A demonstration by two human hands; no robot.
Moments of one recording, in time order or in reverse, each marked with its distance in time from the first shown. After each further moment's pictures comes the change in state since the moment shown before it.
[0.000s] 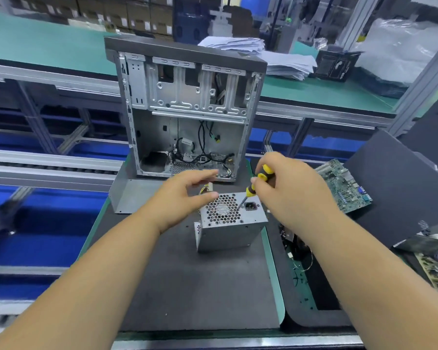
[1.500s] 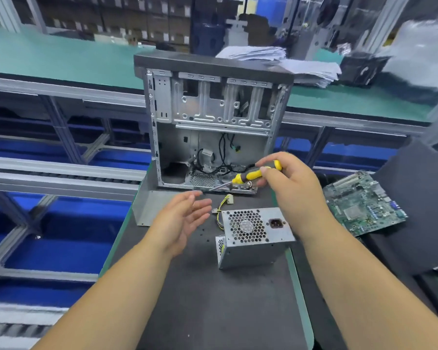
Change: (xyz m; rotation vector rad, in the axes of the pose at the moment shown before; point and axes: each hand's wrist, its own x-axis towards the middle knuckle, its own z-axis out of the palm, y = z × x) left_hand -0.008 -0.033 -0.012 -1.027 0.366 -0.474; right_hand 0.041 -0.020 0.042 0.844 0.083 0.241
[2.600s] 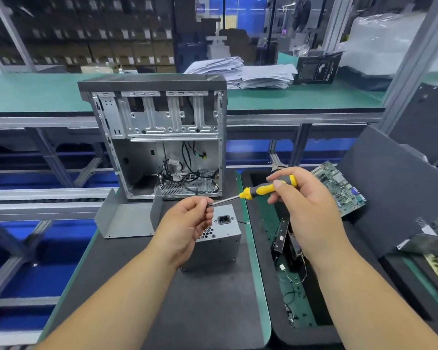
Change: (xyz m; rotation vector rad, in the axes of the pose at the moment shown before) left_hand -0.033 -0.056 0.119 0.165 -0.118 0.127; right_hand -0.058 0.041 -0.129 0.181 0.103 -0.028
